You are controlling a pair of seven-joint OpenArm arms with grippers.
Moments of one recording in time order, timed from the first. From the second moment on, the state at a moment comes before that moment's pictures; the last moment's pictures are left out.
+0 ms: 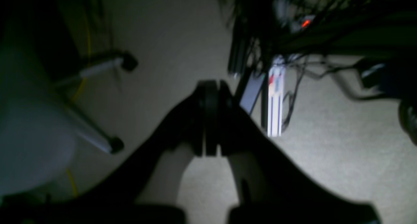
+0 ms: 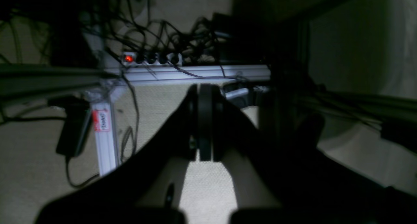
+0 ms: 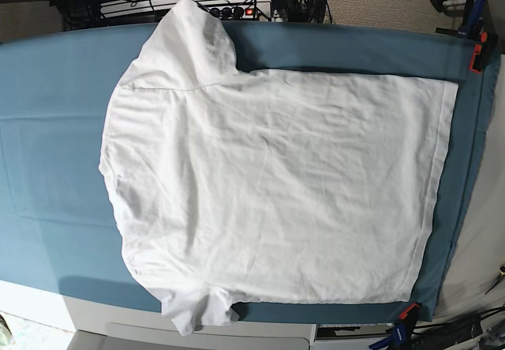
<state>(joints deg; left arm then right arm) 63.0 -18.1 -7.2 93.2 -14.3 -8.3 4.1 -55.9 11.0 7.2 87.3 1.4 -3.6 -0.9</state>
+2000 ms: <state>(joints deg) 59.4 -18.2 -15.4 113.4 -18.8 -36.4 9.4 -48.9 2.2 27.2 121.1 47.2 26.8 -27.2</state>
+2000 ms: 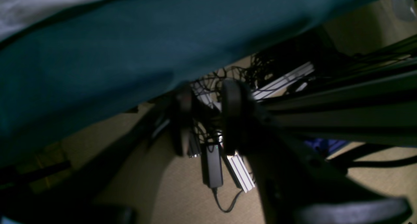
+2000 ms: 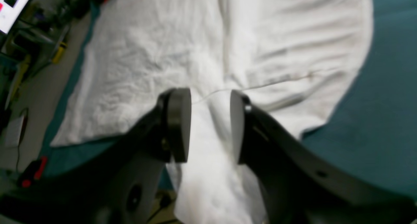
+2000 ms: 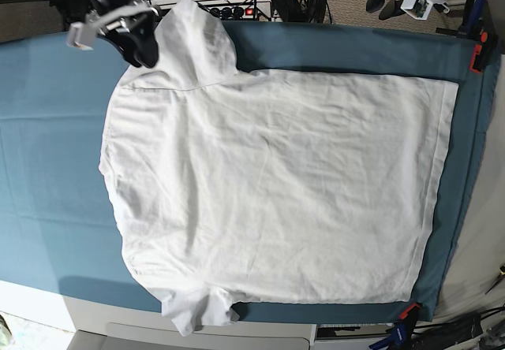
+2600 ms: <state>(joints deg) 59.3 -18.2 -15.4 113.4 -17.5 -36.4 10.3 -43.1 -3.7 29.0 116.9 44.9 21.9 -30.0</state>
